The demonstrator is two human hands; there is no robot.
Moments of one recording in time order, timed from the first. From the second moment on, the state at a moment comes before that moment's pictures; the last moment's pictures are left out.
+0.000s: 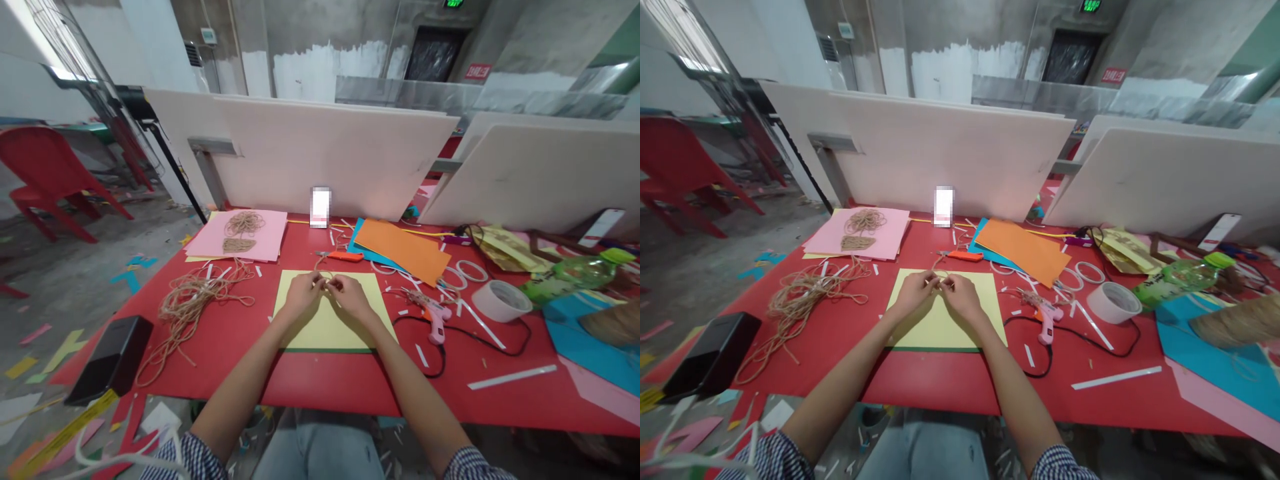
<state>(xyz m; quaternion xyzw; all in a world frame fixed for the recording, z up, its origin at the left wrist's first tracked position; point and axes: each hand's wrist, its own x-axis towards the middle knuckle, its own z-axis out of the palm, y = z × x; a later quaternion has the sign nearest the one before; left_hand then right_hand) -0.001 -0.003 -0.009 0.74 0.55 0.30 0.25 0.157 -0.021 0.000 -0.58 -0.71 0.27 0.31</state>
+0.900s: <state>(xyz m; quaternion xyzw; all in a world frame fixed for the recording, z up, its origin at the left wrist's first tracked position) 0.001 -0.013 -0.020 0.82 0.51 0.25 0.03 0.161 -0.019 0.001 -0.54 -0.68 0.33 0.37</state>
